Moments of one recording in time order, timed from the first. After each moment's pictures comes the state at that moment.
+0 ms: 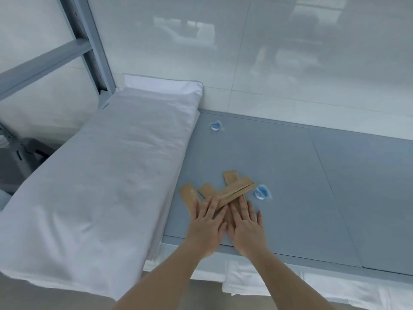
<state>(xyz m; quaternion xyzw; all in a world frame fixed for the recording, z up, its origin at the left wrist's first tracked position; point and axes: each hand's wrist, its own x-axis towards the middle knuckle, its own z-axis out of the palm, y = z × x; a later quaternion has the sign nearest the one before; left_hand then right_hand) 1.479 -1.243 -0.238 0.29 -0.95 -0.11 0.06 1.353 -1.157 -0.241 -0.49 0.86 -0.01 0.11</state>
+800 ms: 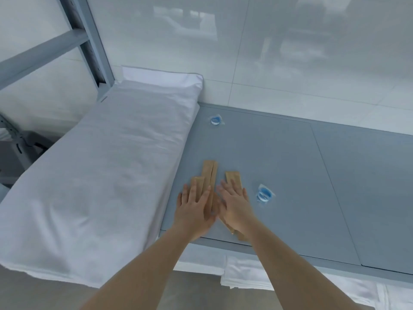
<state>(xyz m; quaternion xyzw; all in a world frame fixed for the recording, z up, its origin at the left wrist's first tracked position) 1.484 -1.274 -0.242 0.41 -0.90 -0.15 0.02 1.343 -1.203 -0.213 -0.55 0.81 -0.11 0.16</state>
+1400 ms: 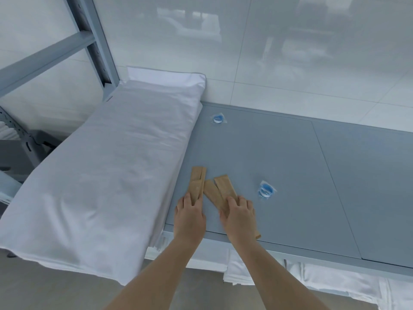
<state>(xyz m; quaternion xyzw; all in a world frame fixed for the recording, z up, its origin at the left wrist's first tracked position) 1.504 -1.240 -0.223 0.50 -0.85 -0.15 0.05 1.389 -1.169 -0.212 -0.43 0.89 -0.11 0.06</state>
